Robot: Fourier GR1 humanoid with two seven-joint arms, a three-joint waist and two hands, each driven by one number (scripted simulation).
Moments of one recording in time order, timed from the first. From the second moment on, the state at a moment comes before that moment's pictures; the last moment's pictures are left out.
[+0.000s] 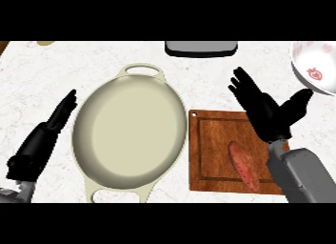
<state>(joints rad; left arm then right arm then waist) -0.08 0.57 -0.32 -1.67 0.15 0.21 0.02 -0.34 -0.28 0.24 -1.43 -0.43 -0.11 0.15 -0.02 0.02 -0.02</state>
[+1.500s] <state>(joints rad) -0.07 0.57 -0.15 -1.42 0.14 0.34 0.34 0.02 -0.71 0.51 -2.10 0.59 -0.21 0.74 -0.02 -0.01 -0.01</state>
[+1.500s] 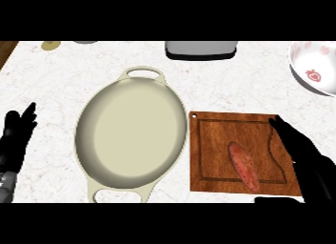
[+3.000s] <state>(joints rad) -0.11 0.50 -0.09 -1.40 0.05 0.26 0.37 -0.09 -0.51 0.56 -1.94 0.53 0.19 1.01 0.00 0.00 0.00</state>
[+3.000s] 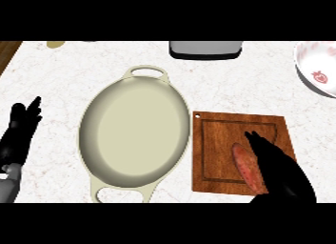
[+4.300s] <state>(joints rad) -0.10 0.39 0.04 -1.41 -0.07 0.16 0.37 -0.06 -0.30 0.42 -1.68 0.70 0.29 0.88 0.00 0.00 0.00</state>
